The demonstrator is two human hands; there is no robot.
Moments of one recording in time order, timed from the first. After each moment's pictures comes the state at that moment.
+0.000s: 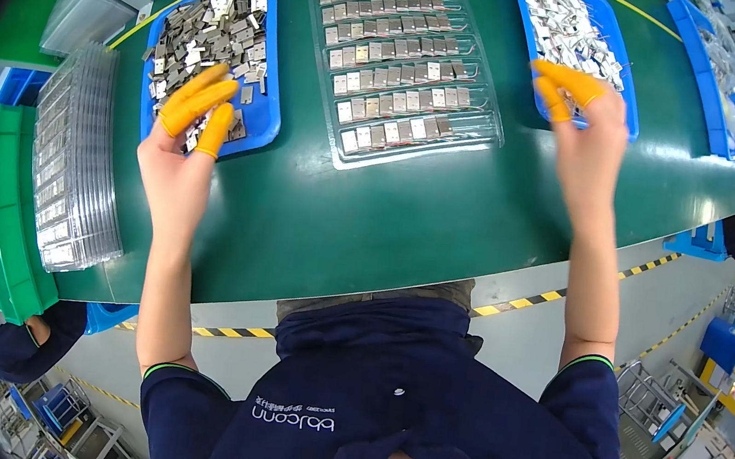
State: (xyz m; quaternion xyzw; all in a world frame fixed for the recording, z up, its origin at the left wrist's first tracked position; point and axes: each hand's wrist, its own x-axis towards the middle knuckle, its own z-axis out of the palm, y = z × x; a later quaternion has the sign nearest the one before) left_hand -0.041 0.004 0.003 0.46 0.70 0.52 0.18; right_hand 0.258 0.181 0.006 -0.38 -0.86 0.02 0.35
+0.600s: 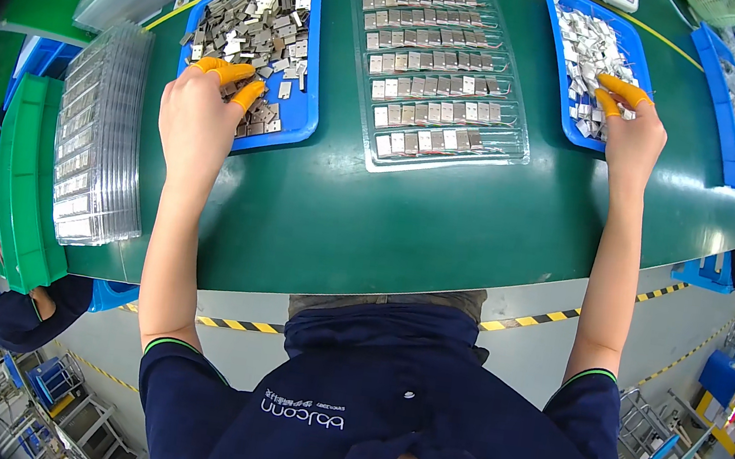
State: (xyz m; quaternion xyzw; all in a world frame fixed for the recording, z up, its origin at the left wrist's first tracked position) left_hand -0.081 0.021 0.002 0.54 0.82 0.12 -0.13; right_hand 0.284 0.241 -0.019 -0.54 -0.77 0.01 0.34
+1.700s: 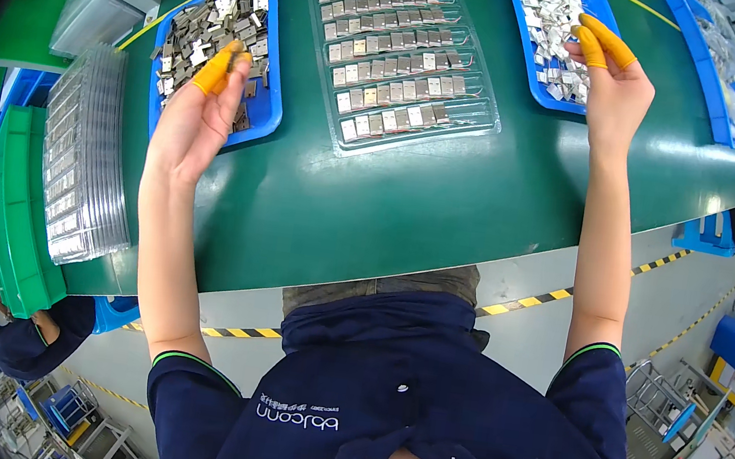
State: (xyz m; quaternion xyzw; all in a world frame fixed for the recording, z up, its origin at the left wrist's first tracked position) left_hand -0.083 0.034 -0.013 0.11 0.44 0.69 0.56; right_hand 0.271 0.232 -0.006 -0.41 -0.64 0.38 0.53
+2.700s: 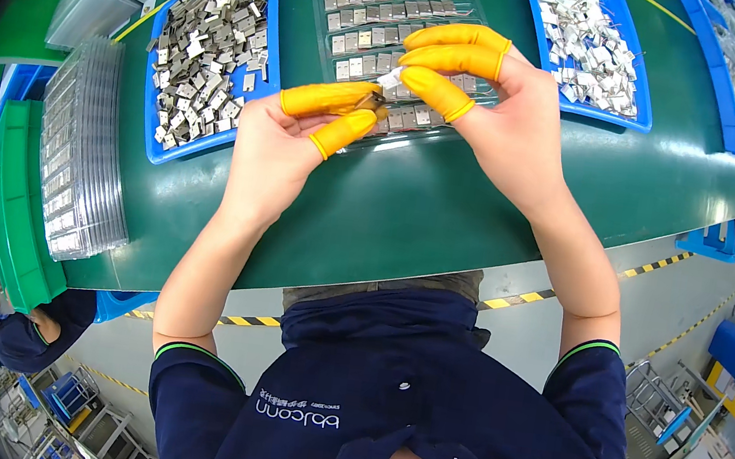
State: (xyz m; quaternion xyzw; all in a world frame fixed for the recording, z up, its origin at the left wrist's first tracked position) left_hand 0.029 0.037 0.009 0.37 0.58 0.54 0.49; right_hand 0.190 0.149 0.013 -0.24 -0.78 0.42 0.39
